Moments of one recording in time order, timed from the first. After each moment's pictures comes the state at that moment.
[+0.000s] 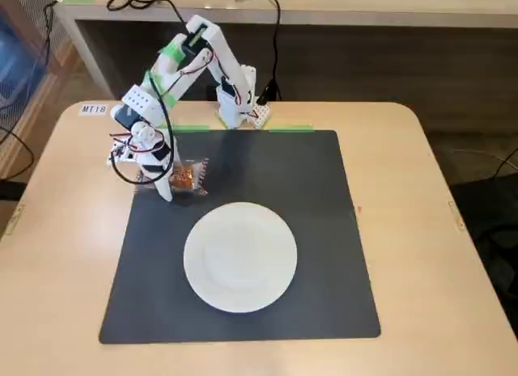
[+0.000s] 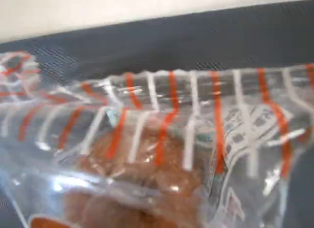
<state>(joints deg) 42.2 66.5 80.7 85.6 -32.2</state>
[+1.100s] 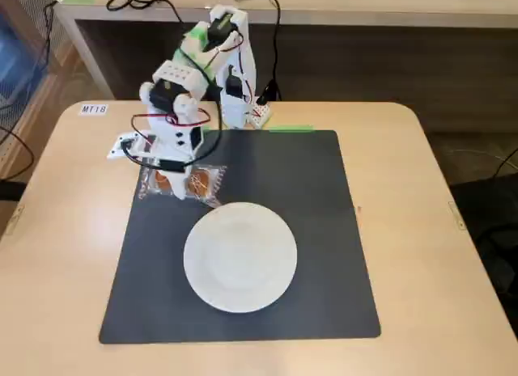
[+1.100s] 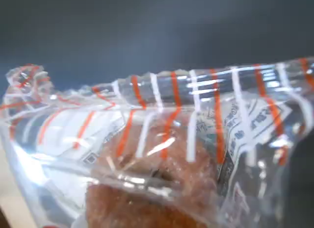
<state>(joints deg) 13.8 84.6 81.1 73.9 -10.9</state>
